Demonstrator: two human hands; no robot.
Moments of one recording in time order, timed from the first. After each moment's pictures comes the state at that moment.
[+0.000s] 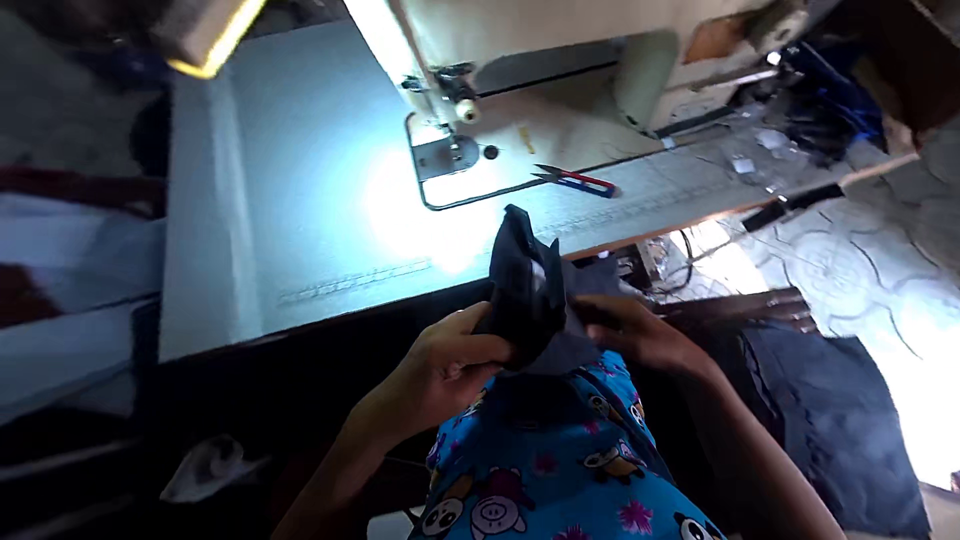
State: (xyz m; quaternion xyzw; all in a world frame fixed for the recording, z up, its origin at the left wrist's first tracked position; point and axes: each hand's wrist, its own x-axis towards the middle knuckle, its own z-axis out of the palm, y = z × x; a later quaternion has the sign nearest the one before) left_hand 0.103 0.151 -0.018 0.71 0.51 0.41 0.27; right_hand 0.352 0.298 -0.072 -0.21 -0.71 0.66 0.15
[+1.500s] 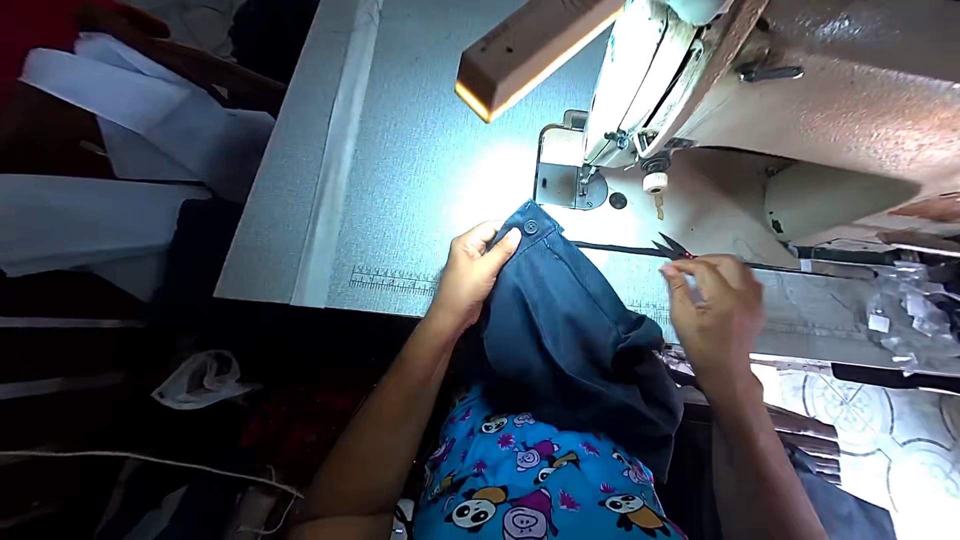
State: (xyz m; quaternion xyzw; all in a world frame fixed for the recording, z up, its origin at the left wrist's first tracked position) left_hand 0.016 0.220 -0.046 0.22 0.65 0.65 0.34; right_hand 0.242 0.376 -0.051 -0.34 -0.89 0.15 0.27
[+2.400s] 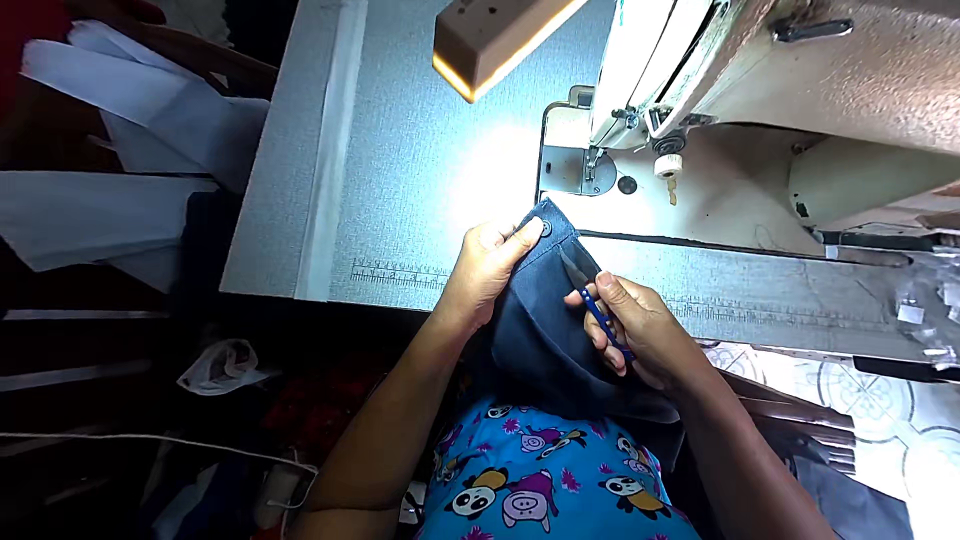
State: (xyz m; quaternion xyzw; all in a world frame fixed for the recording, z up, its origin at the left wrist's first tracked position) left_hand 0.030 0.226 -0.022 0.19 0.63 0.64 0.40; right_hand 0.197 0.327 -0.016 -0.32 -0.53 0.79 0.00
